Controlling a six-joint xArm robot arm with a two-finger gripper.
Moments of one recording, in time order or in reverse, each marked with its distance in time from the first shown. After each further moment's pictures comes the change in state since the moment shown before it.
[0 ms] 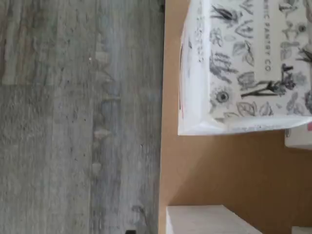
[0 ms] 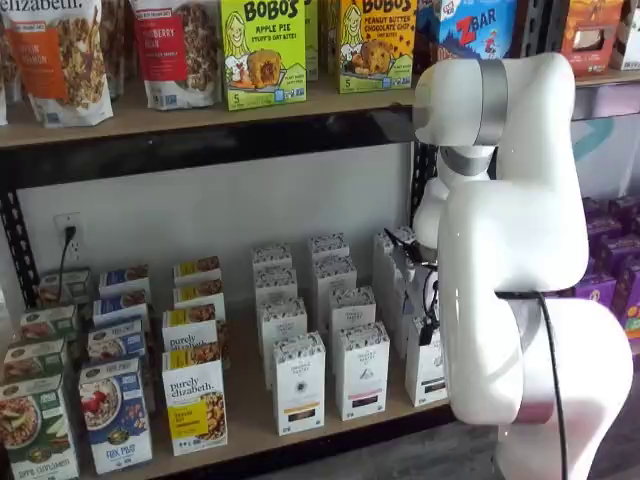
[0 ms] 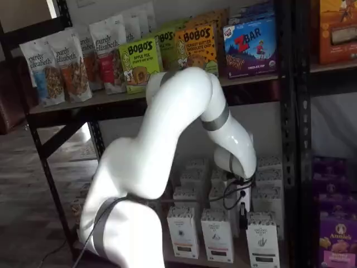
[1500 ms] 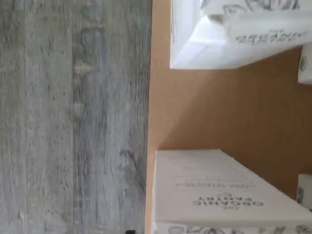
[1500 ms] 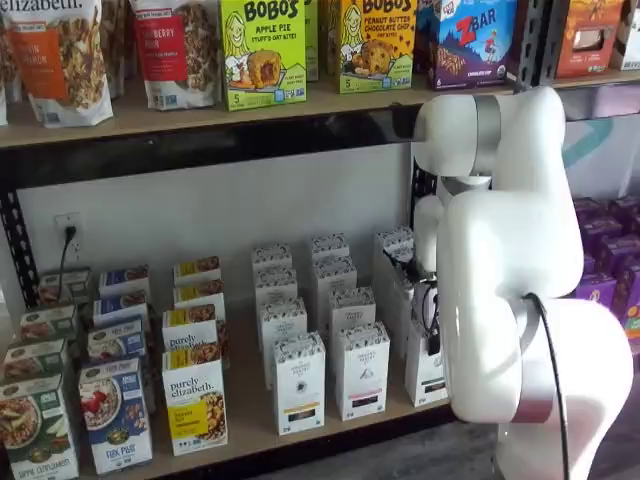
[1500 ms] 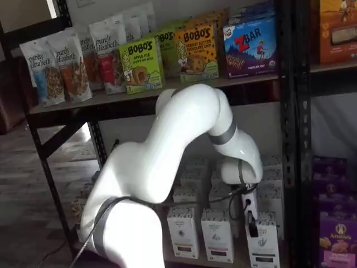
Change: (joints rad) arm -0.023 0.155 -0.146 -0.387 -0.053 0.318
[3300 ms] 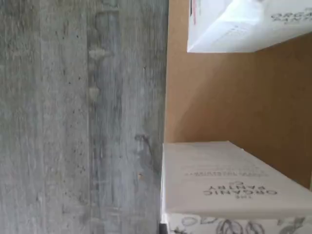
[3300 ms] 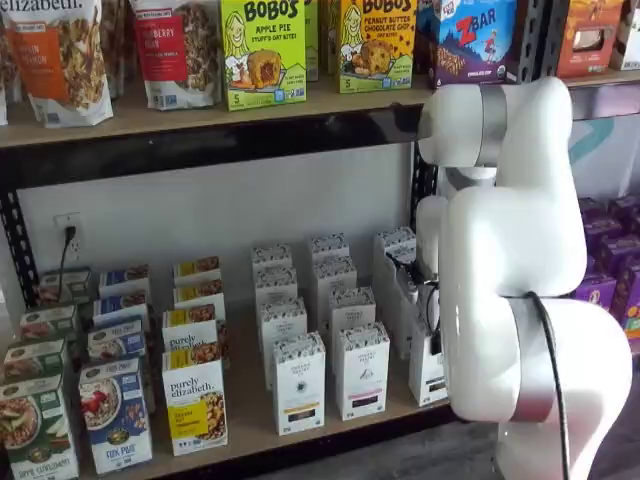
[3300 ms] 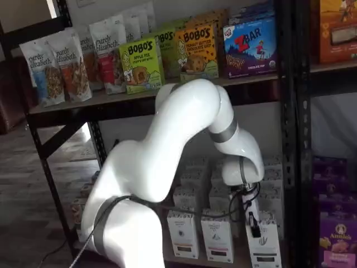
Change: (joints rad) arm -0.019 -0.052 0.079 -0.113 -0.021 0.086
